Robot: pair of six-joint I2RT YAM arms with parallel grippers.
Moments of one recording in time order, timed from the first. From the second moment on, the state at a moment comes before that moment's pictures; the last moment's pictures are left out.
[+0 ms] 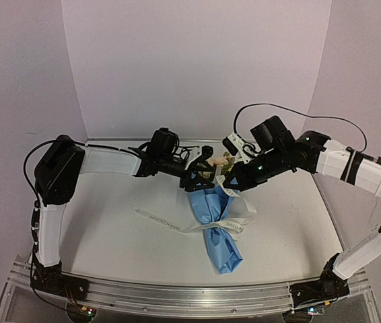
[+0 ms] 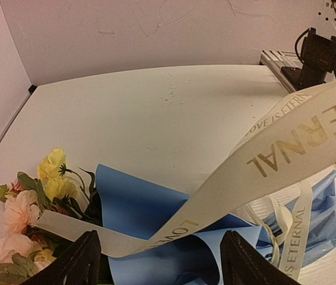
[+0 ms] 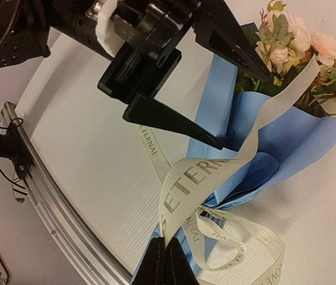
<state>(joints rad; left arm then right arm) -0.75 2.11 1.52 0.12 0.79 0.46 0.78 1.46 1.32 -0.71 -0.25 0.29</state>
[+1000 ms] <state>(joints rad) -0.79 1.95 1.37 0.26 0.56 0.22 0.68 1.44 1.26 -0.71 -0.09 0.31</state>
